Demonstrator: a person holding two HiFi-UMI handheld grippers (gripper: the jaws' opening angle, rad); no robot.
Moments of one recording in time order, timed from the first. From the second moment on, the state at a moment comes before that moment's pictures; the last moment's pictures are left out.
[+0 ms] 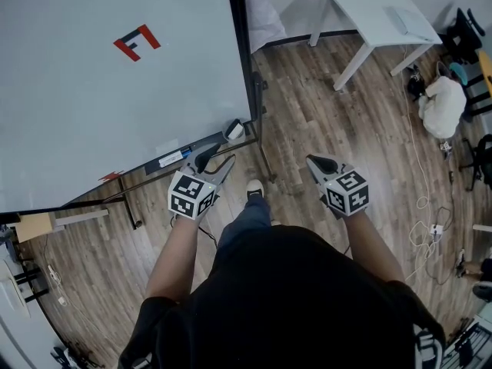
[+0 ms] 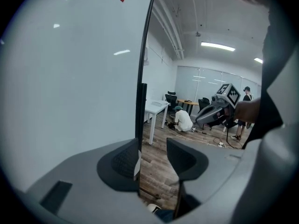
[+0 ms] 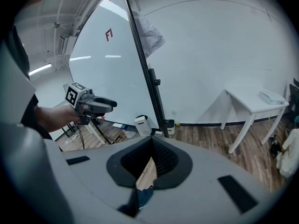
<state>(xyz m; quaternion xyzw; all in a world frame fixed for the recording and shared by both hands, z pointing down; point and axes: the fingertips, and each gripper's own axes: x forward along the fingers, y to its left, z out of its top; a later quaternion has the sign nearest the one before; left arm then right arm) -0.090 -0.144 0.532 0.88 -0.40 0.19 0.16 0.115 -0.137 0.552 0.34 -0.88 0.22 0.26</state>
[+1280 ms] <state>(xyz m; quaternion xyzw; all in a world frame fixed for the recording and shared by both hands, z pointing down) -0.079 -0.219 0.616 0.87 -0.36 0.28 0.19 0.100 -0.171 0.601 0.33 -0.86 0.27 0.28</state>
